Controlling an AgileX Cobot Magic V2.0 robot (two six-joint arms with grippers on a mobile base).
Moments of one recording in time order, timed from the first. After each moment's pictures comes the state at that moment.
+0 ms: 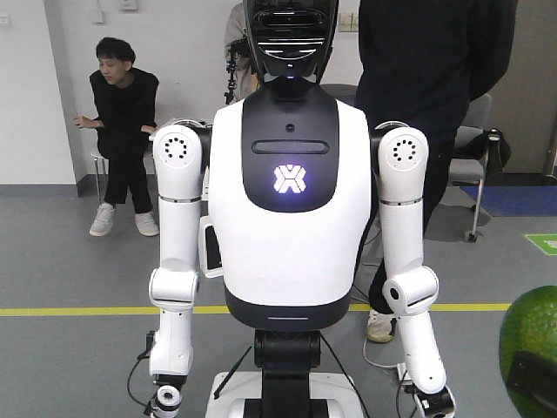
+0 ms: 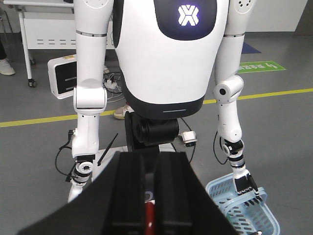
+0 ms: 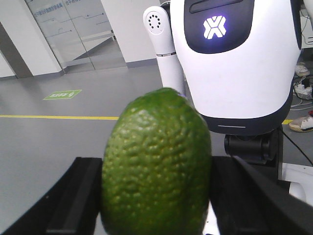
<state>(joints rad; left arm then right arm) -0.25 0.57 -0.81 -0.15 0.57 -0.02 0.12 0.60 -0.77 0.79 0.58 -0.41</state>
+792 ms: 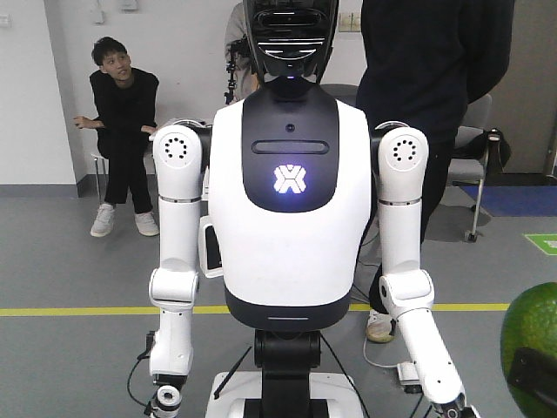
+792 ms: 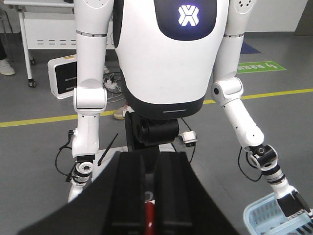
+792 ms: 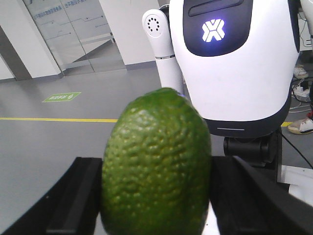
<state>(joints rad) -0.25 0.57 -0.81 -0.15 0.57 -0.02 0.12 0.60 -0.77 0.79 0.57 -0.41</state>
